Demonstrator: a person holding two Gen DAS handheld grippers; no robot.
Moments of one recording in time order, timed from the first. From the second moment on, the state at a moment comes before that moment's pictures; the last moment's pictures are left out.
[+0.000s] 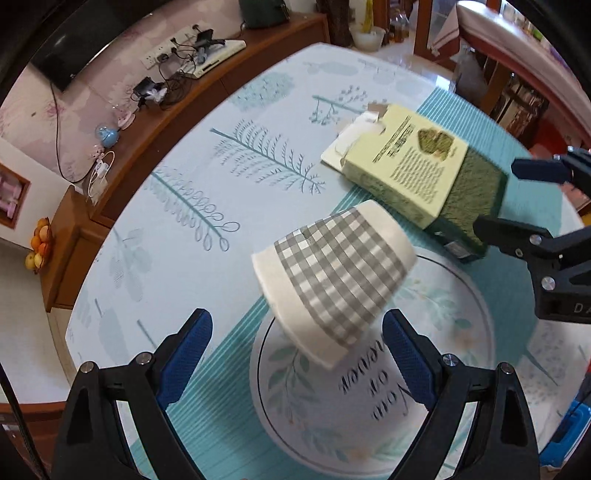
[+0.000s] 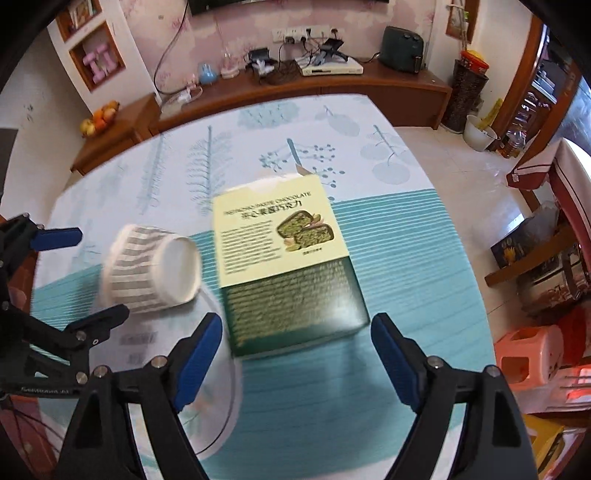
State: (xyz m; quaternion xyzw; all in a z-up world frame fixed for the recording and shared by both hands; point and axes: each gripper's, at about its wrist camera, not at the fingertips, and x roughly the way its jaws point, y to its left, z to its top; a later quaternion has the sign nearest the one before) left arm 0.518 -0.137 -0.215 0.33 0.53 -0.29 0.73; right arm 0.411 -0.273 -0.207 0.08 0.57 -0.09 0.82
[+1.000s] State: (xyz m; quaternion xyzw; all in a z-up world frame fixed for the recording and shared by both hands) left arm 0.513 -0.134 -0.233 0.28 0.56 -0.31 0.72; right arm 0.411 -0.271 -0.233 0.12 0.59 -0.06 0.80
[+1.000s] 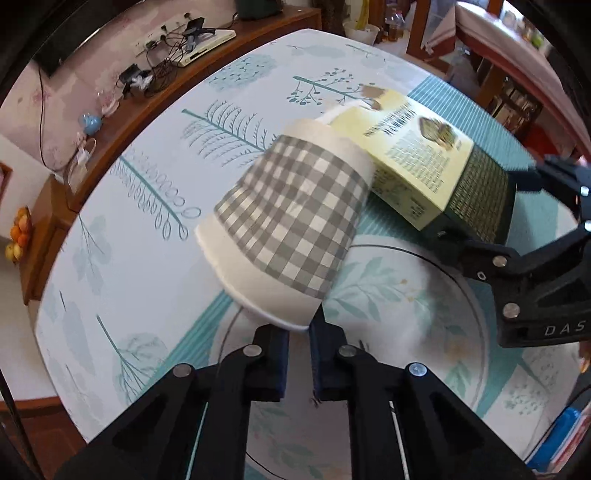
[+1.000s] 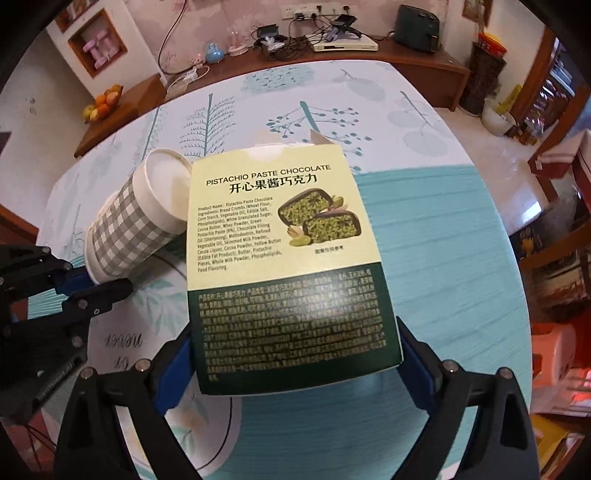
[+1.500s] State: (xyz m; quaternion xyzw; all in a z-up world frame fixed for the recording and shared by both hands) left arm 0.445 -0.086 -0.181 0.21 0.57 -0.36 0.70; right arm 0.334 -0.253 -0.200 0.18 0.56 -0.05 0.81
